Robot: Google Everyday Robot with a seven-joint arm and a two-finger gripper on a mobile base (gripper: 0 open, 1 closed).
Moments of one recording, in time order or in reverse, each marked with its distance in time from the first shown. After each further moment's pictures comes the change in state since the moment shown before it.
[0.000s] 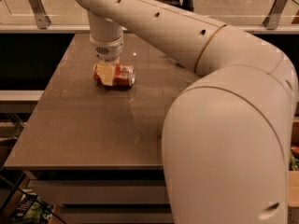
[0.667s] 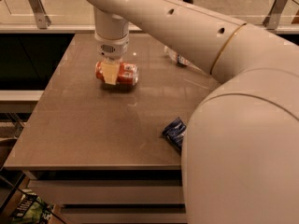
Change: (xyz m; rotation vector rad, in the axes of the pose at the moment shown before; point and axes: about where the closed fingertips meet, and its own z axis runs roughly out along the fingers) arm 0.010 0.008 -0.018 0.014 -0.045 -0.011
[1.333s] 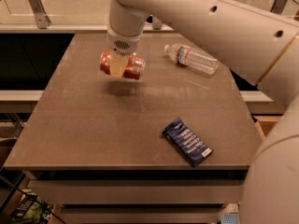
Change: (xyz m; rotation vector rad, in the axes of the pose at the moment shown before) arm 0.015 0.003 -0.038 0.103 -0.147 -0.063
